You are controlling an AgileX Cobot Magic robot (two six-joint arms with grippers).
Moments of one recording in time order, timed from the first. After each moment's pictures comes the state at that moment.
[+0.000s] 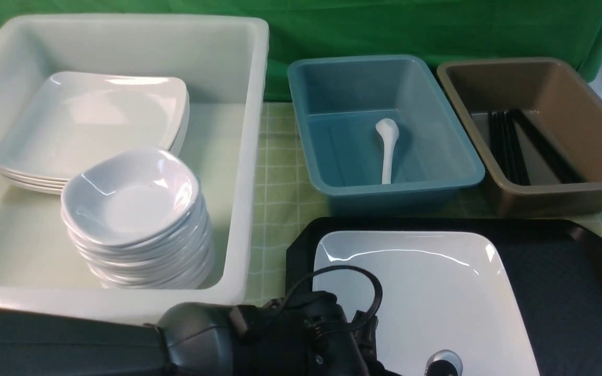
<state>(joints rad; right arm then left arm) 1.05 0.43 -0.89 -0.26 1.16 0.45 -1.11 1.80 -0.99 0.22 0.54 0.68</state>
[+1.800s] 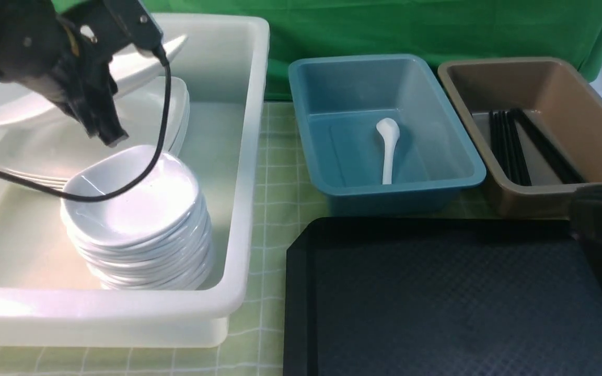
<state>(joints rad) 1.05 0.78 -1.02 -0.38 0.77 0.38 -0.20 1.64 -1.32 0.46 0.64 0.41</state>
